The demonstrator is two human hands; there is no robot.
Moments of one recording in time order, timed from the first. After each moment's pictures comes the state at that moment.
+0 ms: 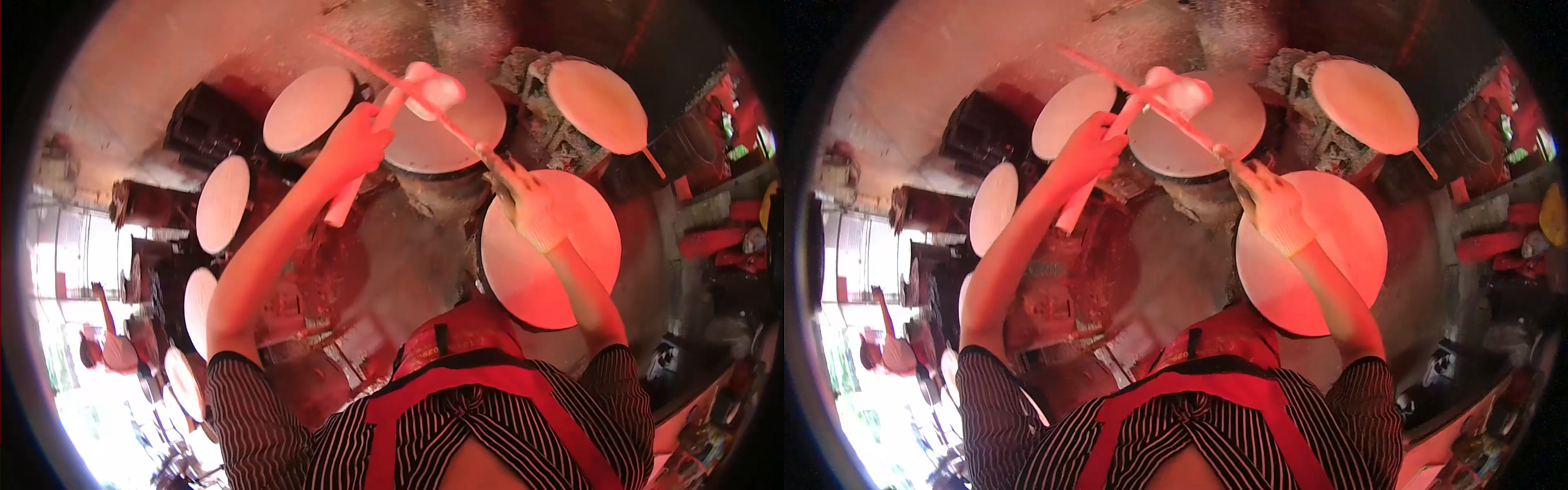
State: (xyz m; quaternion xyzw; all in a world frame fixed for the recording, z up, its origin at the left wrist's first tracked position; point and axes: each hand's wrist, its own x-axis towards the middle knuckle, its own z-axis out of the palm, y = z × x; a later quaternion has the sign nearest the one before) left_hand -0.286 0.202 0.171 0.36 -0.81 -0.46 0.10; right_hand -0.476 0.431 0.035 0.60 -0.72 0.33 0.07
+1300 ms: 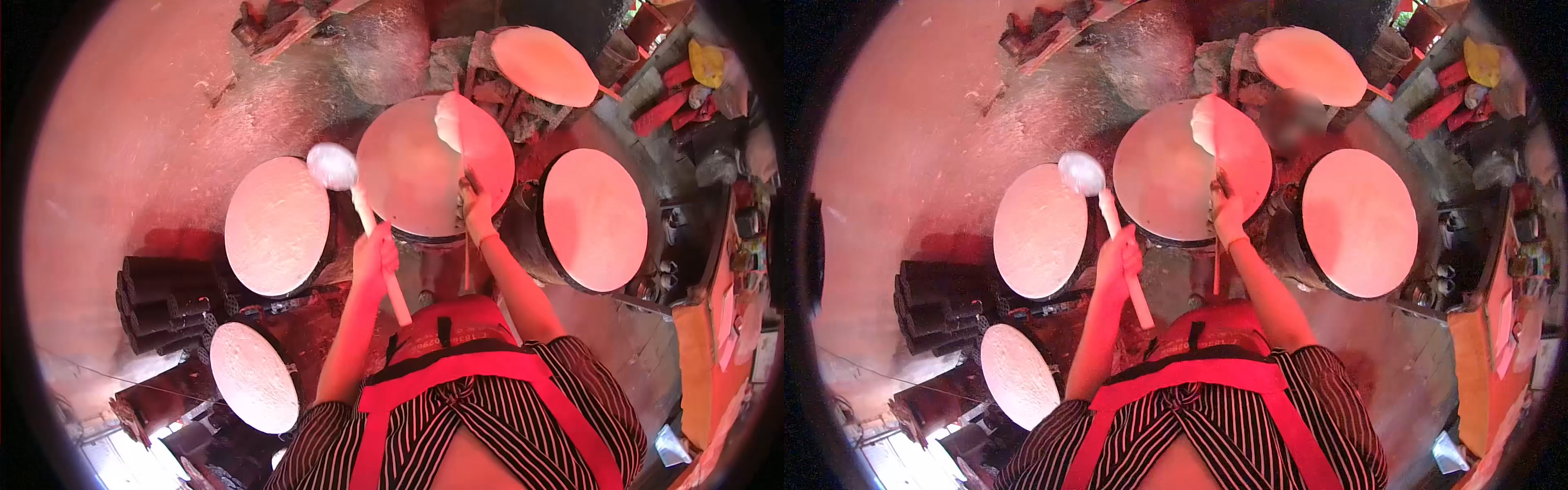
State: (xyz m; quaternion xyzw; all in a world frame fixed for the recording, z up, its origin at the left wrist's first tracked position) left_hand -0.259 -0.061 0.008 0.34 -0.41 -0.85 0.00; right_hand -0.411 0.107 -0.103 -0.13 -0.58 0.79 -0.14
